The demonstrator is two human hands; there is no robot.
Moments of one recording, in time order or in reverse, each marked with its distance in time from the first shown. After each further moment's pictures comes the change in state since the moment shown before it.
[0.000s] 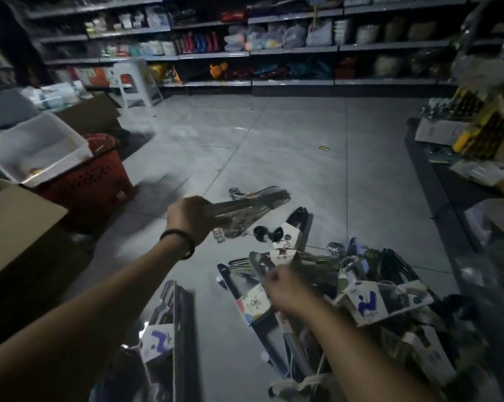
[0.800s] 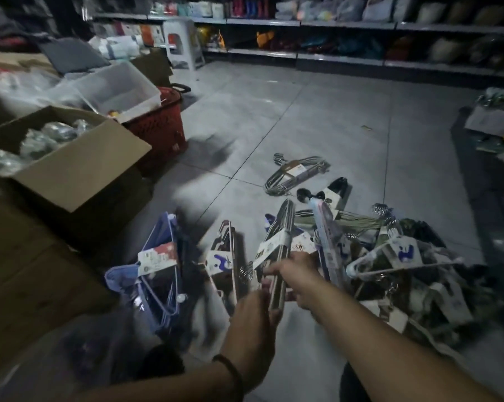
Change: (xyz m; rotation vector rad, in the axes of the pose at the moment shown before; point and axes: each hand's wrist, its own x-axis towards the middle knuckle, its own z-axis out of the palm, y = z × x) left_hand -0.368 -0.114 0.005 -0.375 -0.153 0.128; right_hand -0.107 -0.036 0.175 0.489 -0.037 0.224
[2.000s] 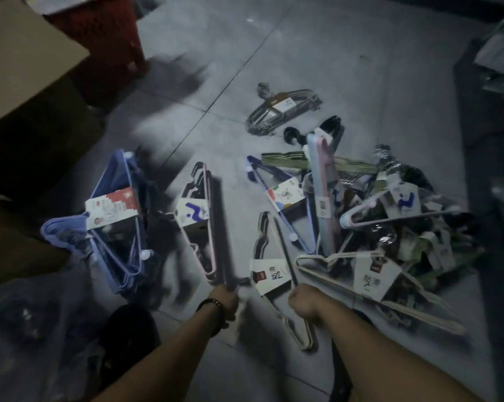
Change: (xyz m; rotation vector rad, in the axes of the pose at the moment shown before) left_hand 0.026 -0.154 0.117 -0.356 -0.500 -1.064; right_hand 0.107 0.198 -0.049 -1.012 -0.171 0.279
